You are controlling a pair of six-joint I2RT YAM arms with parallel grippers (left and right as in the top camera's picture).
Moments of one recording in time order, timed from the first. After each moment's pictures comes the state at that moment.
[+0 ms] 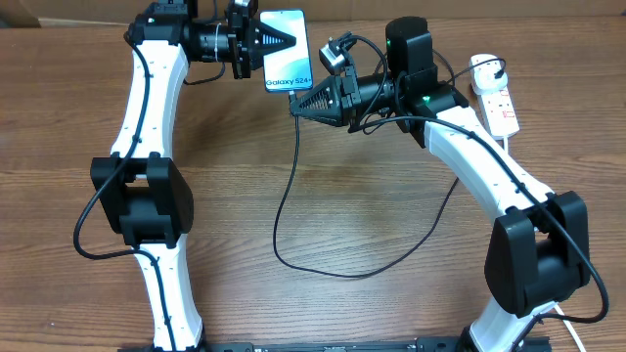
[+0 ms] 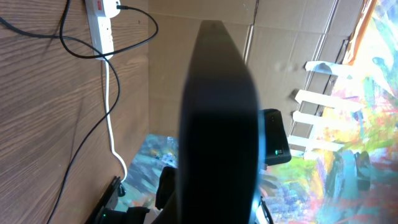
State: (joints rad) left arm -0.03 2.31 2.25 -0.96 1.50 -0.63; right arm 0.34 1.88 1.48 -0.05 -1.38 0.99
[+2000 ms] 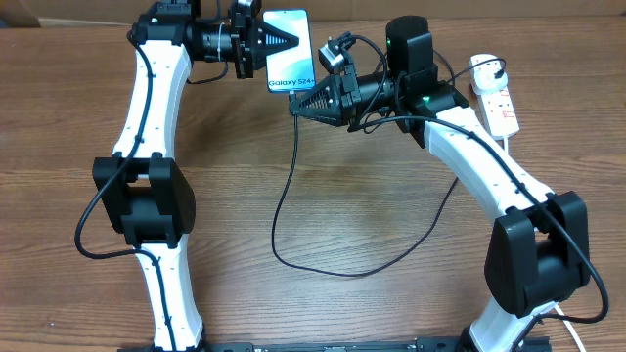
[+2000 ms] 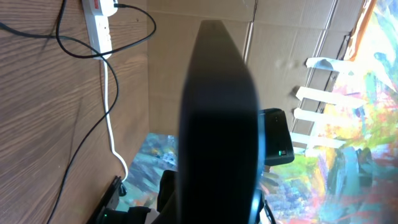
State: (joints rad) left arm -0.05 2.31 2.25 -0.95 1.50 -0.63; right arm 0.34 1.88 1.48 -0.02 -1.39 1.04
